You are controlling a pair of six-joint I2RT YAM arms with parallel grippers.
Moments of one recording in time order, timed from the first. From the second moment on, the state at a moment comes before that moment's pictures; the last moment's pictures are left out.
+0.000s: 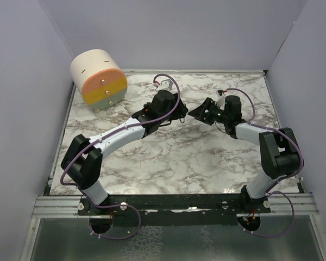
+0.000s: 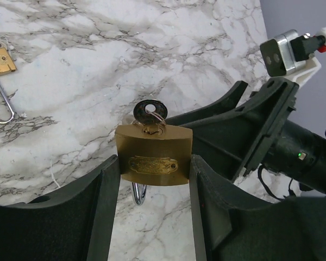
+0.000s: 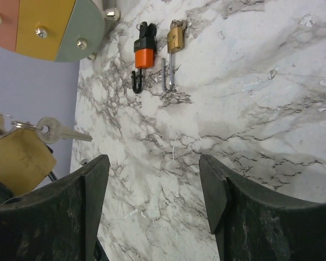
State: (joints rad) left arm -0.75 1.65 1.24 -0.06 -0.14 -0.74; right arm 0.22 1.66 0.81 0.43 -0.59 0.75
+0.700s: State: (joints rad) left arm -0.72 2.06 1.84 -0.42 -0.43 -0.66; right arm 0.18 1.24 0.81 0.14 -0.29 0.62
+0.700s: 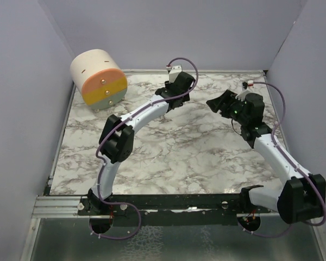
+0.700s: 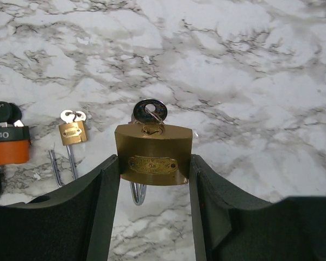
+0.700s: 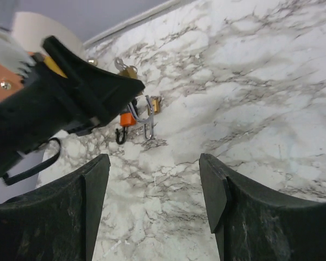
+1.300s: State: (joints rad) left arm -0.72 2.40 2.13 -0.70 -0.52 -0.62; right arm 0.18 1.08 0.81 -0.01 -0.15 0.53
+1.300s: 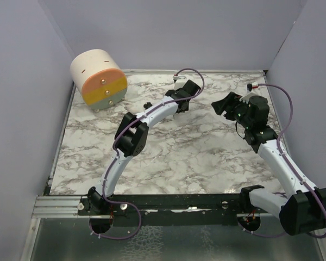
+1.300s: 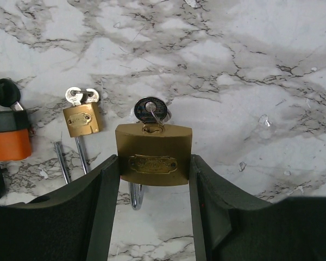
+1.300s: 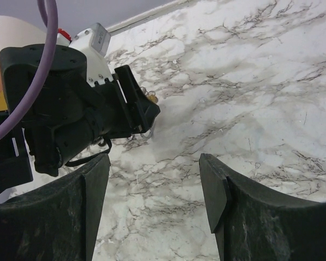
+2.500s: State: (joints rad) left arm -0.71 2.47 2.10 -0.47 -0.35 -0.62; right arm 0.16 1.00 0.80 -0.04 -0.12 0.50
